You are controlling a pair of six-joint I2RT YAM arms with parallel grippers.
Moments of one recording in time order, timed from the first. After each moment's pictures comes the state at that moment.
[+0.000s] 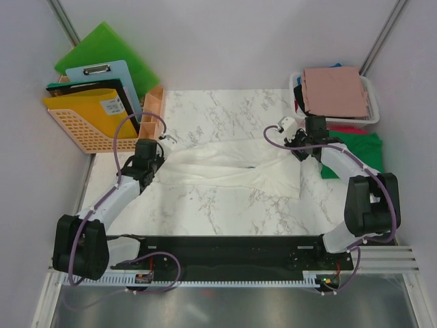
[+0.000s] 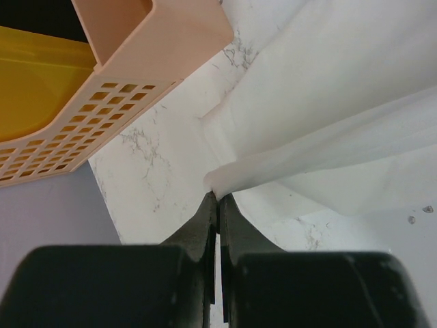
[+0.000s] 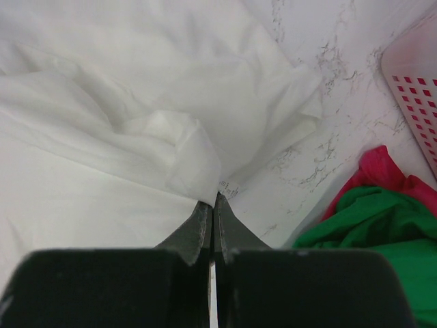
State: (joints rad) left arm -0.22 1.20 0.69 -0.22 -0.28 0.57; right arm 0.09 1.56 1.02 -0.35 -0.23 -0.68
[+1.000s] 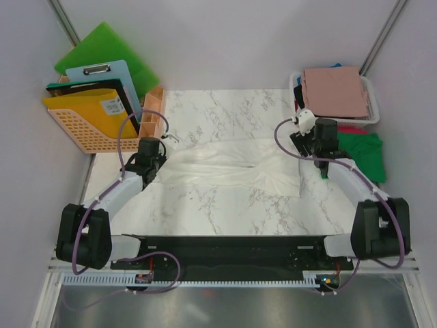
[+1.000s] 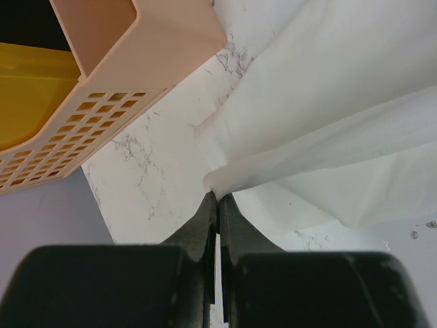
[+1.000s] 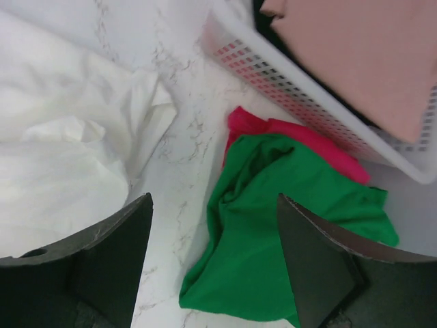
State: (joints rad) left arm -0.22 1.30 0.71 -0.18 -0.29 0.57; right arm 0.08 1.41 0.86 -0.06 0.08 -0.54
